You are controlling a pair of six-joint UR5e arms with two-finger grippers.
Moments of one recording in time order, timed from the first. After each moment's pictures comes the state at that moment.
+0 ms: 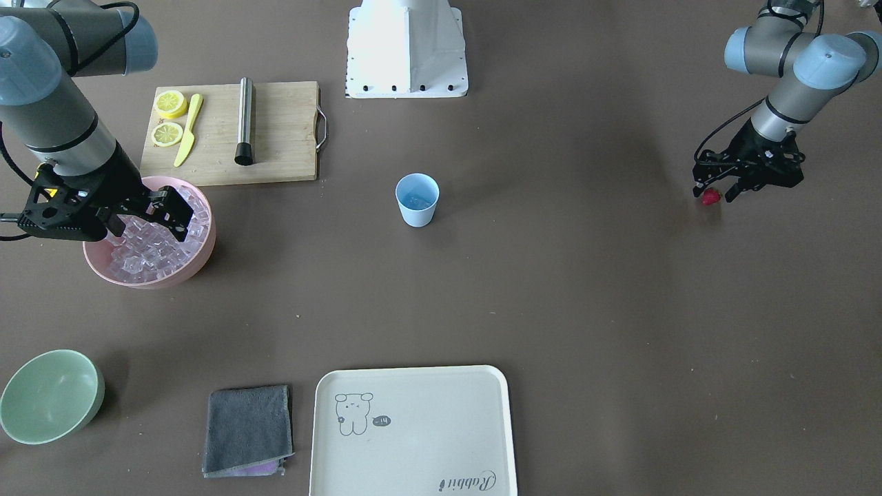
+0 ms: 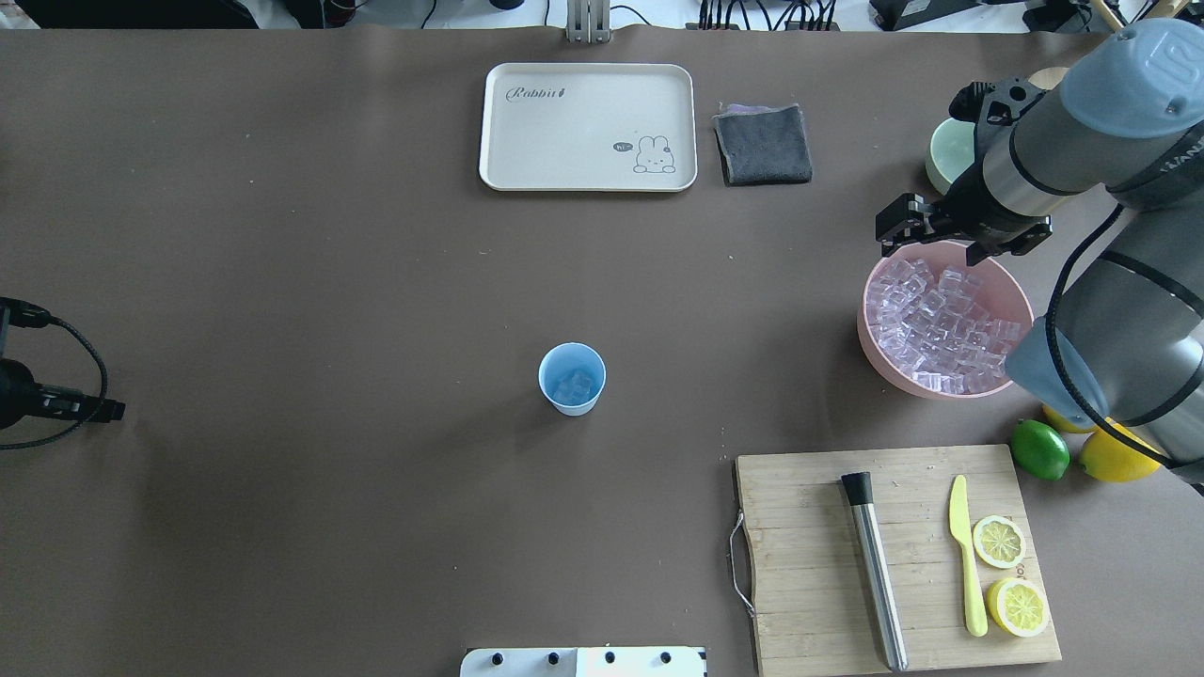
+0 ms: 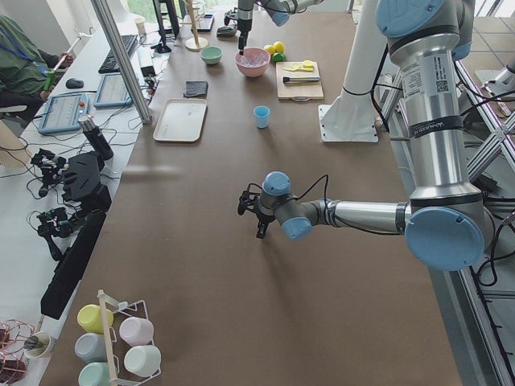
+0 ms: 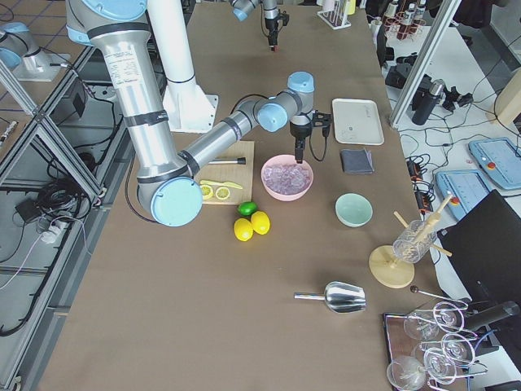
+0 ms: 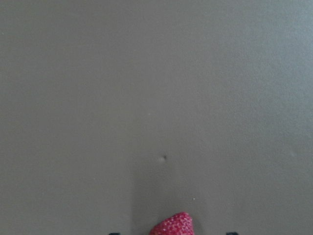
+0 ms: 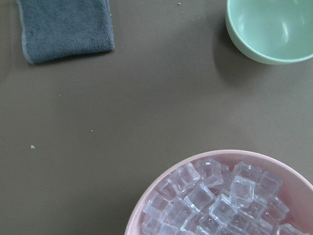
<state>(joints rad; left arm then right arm) -0.80 -1.35 -1.67 -2.48 -2.01 -0.84 0.91 -1.29 1.90 -1.56 2.06 0.99</state>
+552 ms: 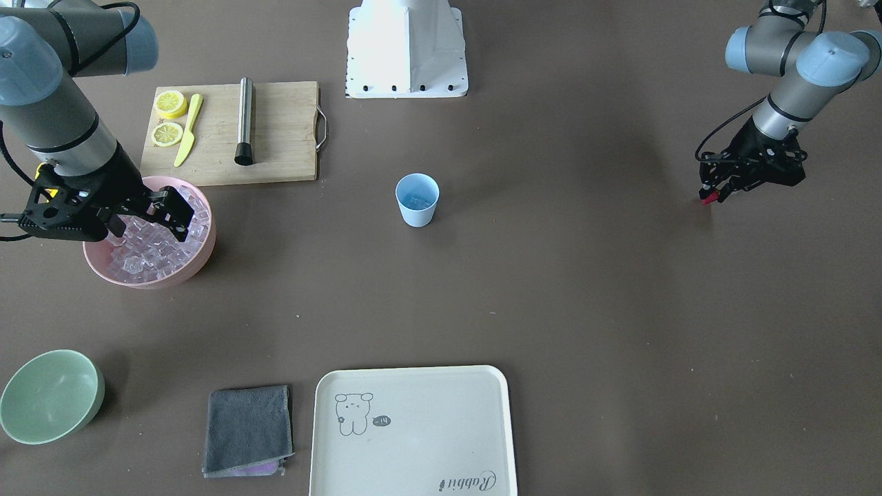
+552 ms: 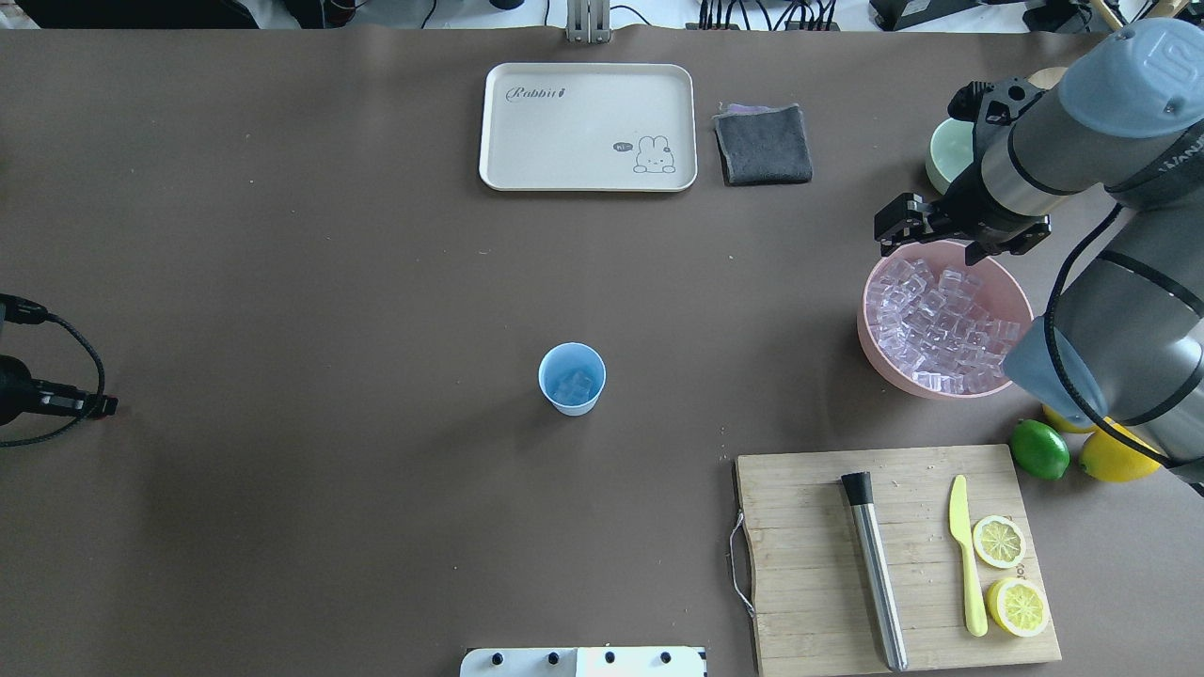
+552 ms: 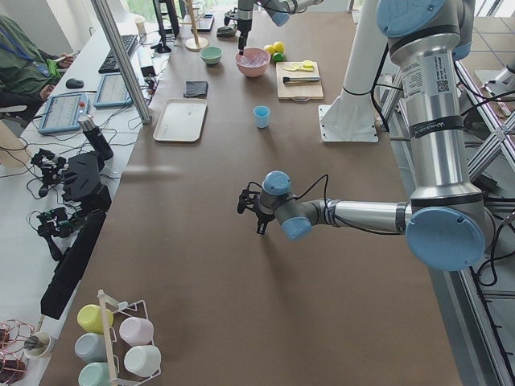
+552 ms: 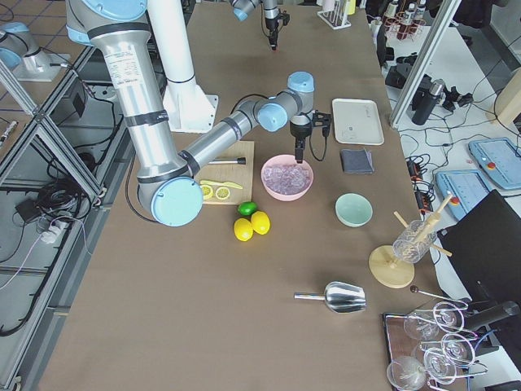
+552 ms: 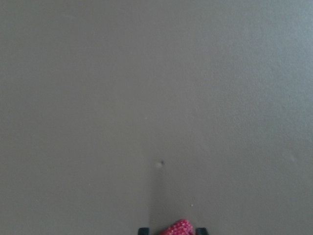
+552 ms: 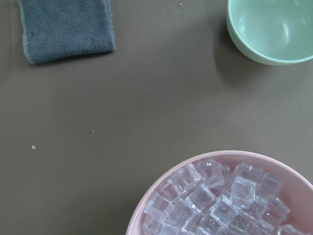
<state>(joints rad) -0.82 -1.35 -1.69 -2.49 -2.03 -0.84 0.91 -1.28 1.90 -1.56 2.06 0.99</state>
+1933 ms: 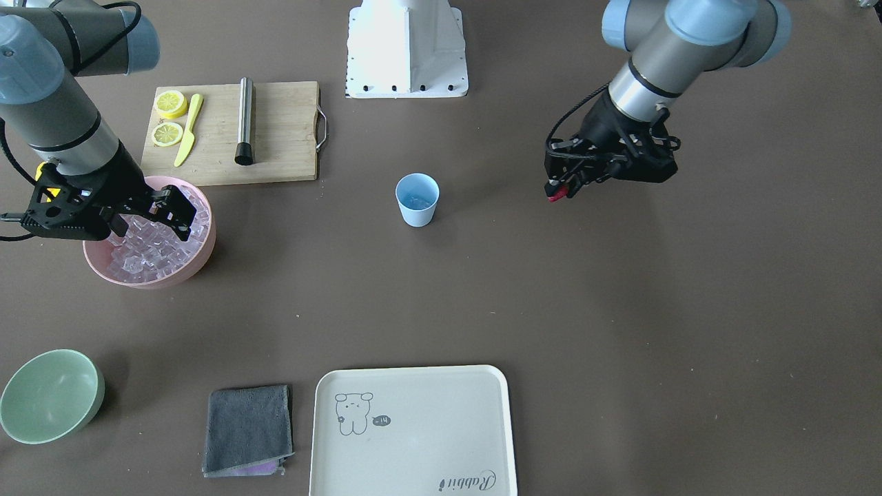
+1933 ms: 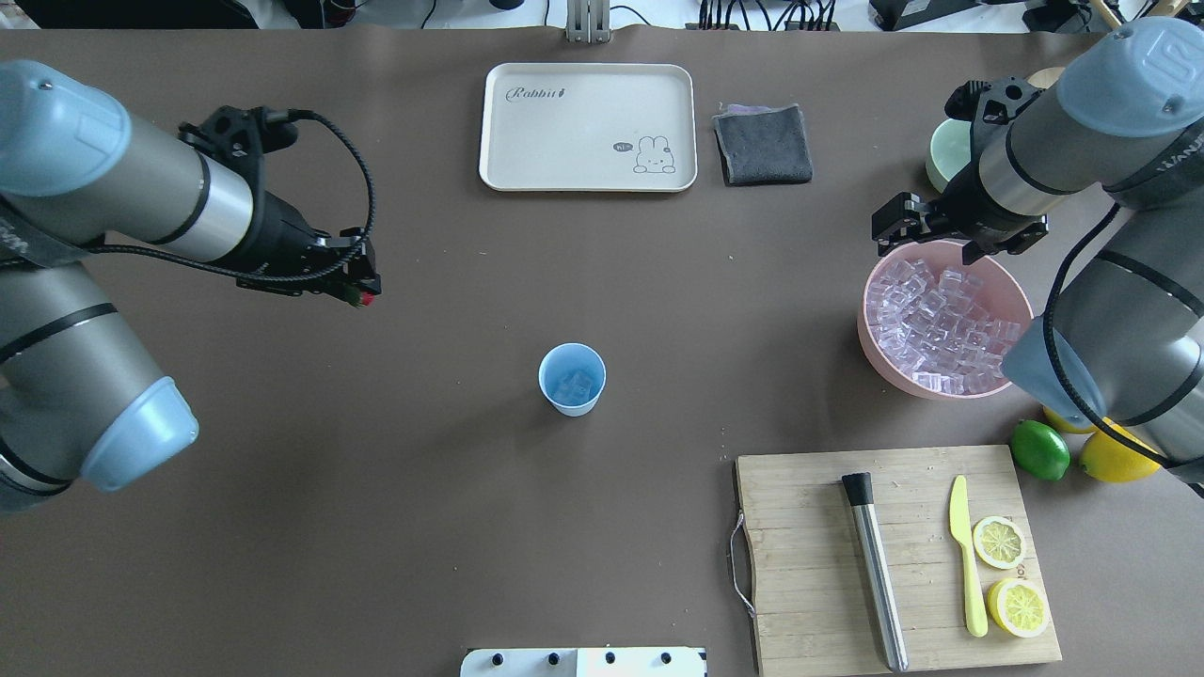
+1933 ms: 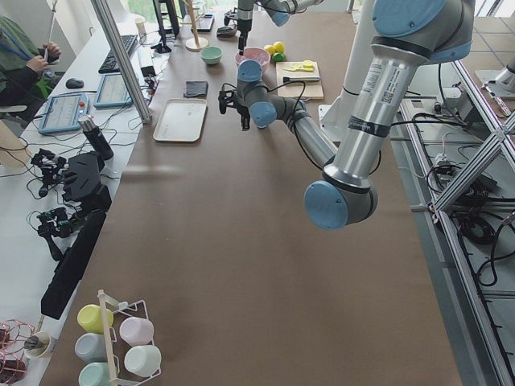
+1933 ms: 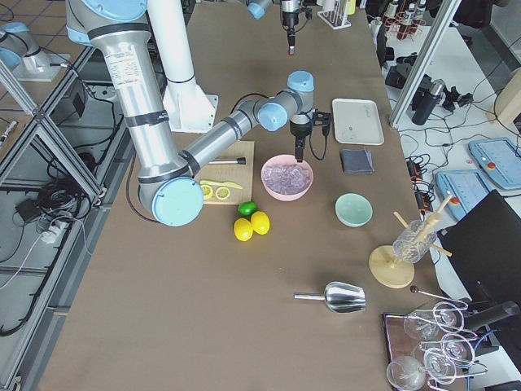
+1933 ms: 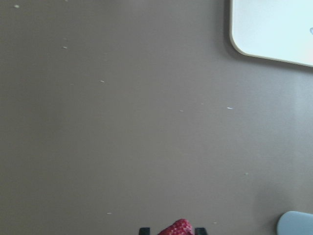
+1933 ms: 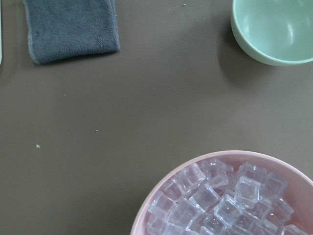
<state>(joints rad) -0.73 -1.98 -1.92 -1.82 -2.07 -1.29 0.91 -1.28 1.90 -1.56 2.06 0.99</state>
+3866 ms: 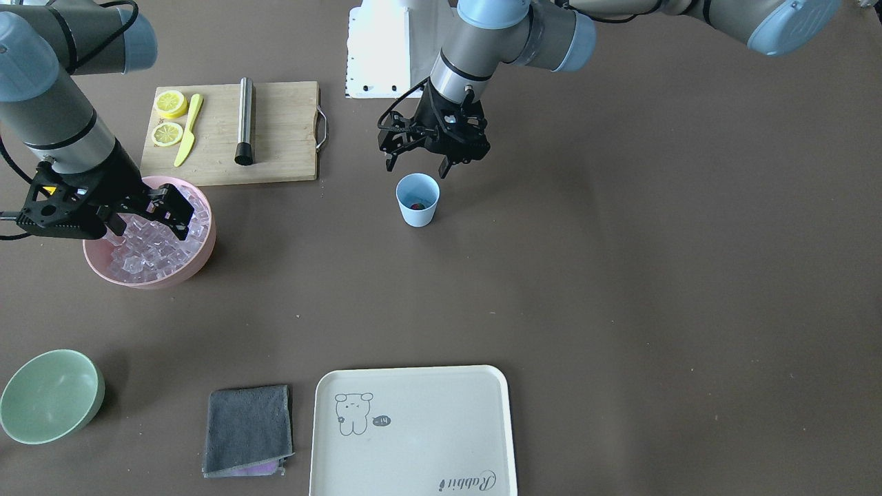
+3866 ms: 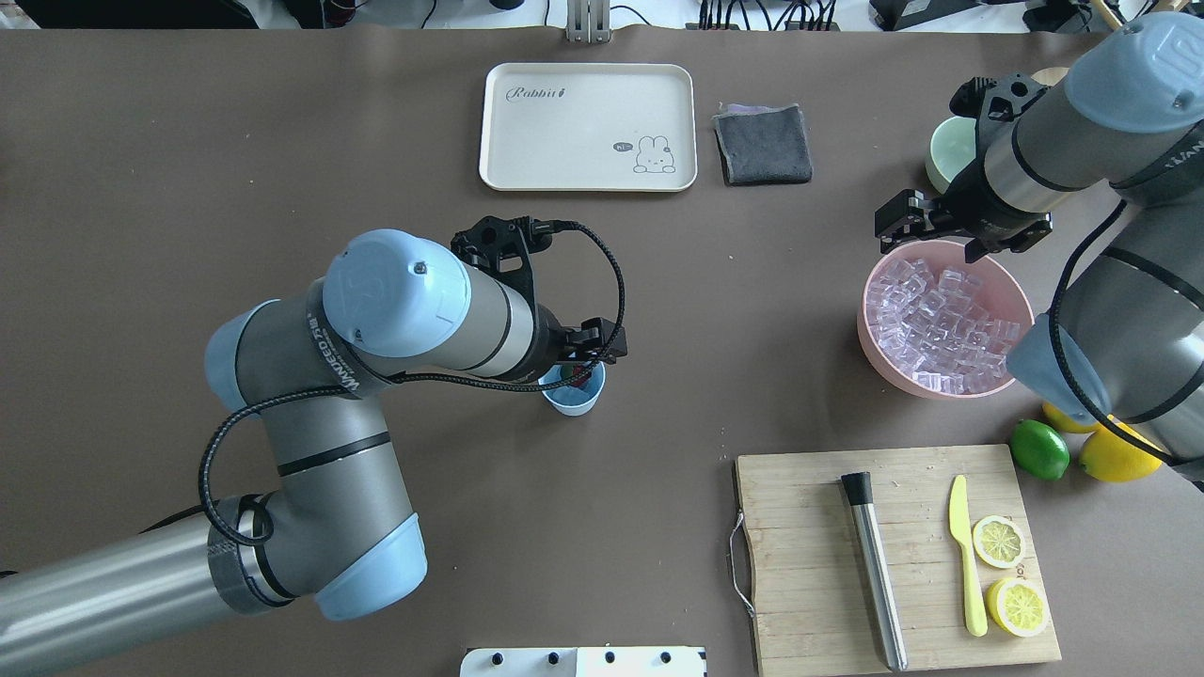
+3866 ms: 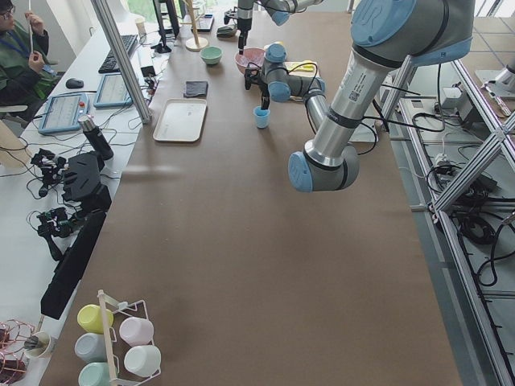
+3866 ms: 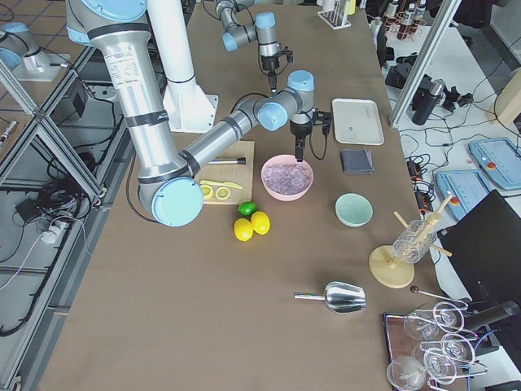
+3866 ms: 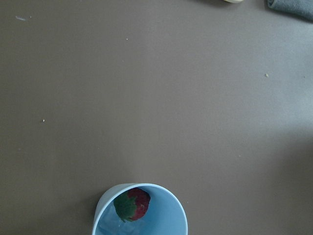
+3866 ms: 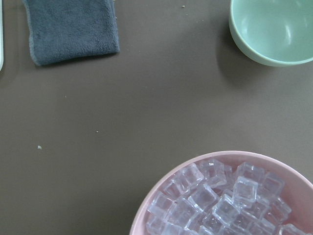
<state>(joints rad) -0.49 -2.23 -1.79 -1.81 -1.82 -1.38 0.92 -1.28 1.90 -1.56 2.07 0.99</state>
